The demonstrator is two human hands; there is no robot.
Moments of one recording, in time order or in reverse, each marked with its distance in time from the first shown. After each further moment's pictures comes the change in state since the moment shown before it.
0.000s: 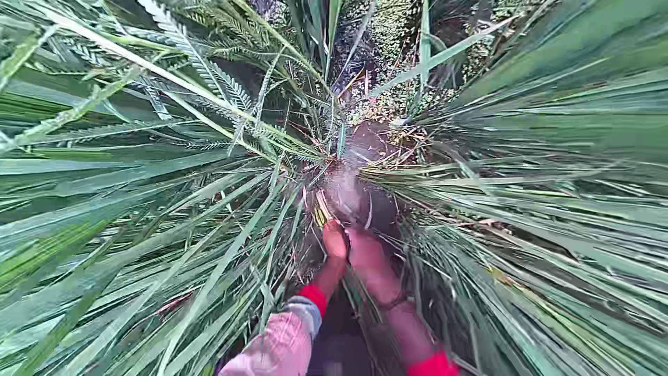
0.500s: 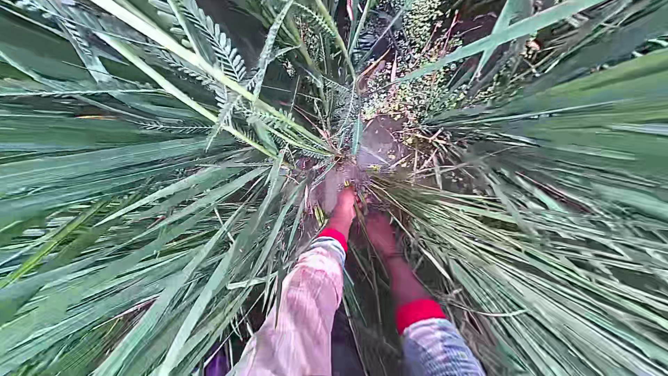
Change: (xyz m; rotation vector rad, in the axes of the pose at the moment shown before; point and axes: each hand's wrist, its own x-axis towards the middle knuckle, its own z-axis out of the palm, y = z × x) left_hand 0.104 0.037 0.067 -0.399 -0.174 -0.376; right_hand 0.100 0.061 0.002 0.101 0.089 0.221
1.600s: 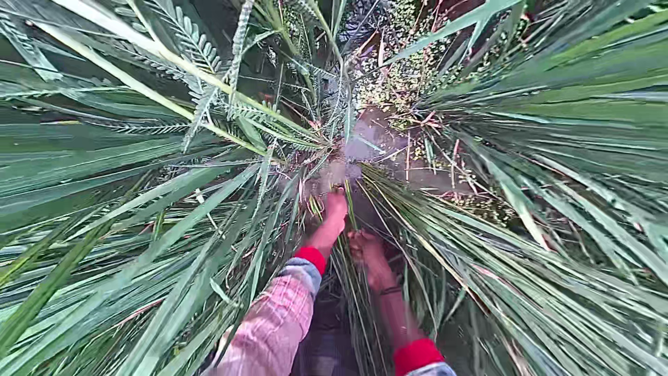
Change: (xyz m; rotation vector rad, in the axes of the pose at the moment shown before) left_hand -0.055 -0.002 -0.029 0.396 0.026 0.239; right_hand -0.062 0.019 0.047 1.025 -0.118 0.229
